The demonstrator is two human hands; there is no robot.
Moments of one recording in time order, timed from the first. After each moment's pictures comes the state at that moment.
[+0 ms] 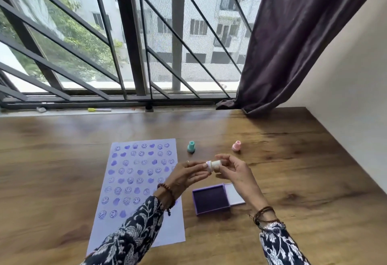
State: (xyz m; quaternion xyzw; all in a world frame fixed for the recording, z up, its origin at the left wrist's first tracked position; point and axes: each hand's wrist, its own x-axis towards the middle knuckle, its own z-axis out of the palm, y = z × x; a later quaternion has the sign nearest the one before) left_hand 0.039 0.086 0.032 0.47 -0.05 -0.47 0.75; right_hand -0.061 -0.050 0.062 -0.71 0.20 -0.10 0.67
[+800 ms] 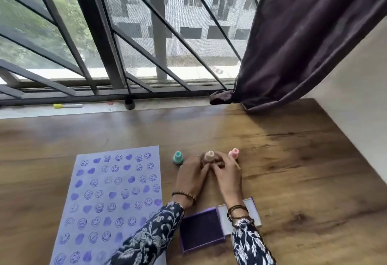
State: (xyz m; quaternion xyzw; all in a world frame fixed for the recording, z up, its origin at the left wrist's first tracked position) left_hand 0.074 -0.007 -0.009 0.86 -0.28 -0.11 0.42; right_hand 0.014 -0.093 0.000 -0.82 0.35 -0.18 0.42
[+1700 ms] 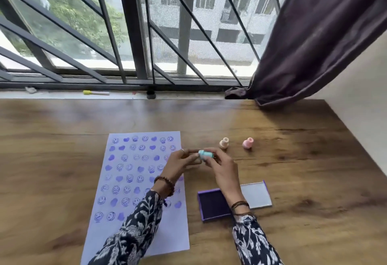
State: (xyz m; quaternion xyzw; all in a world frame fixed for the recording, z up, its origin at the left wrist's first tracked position) left_hand 0.082 0.089 0.010 0.61 -0.08 -0.37 0.69; right_hand 0.001 -0.028 0.017 -0.80 0.25 -0.15 0.52
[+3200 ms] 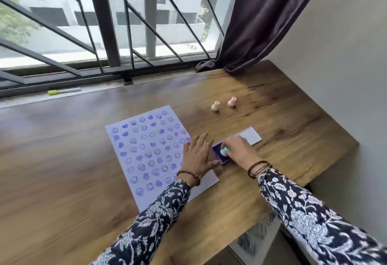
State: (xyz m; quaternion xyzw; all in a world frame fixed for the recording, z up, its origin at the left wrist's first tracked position) left_hand 0.031 0.146 -0.010 0.81 -0.51 -0.15 0.24; right_hand -0.061 0.033 0.046 -0.93 0.34 0.10 0.10
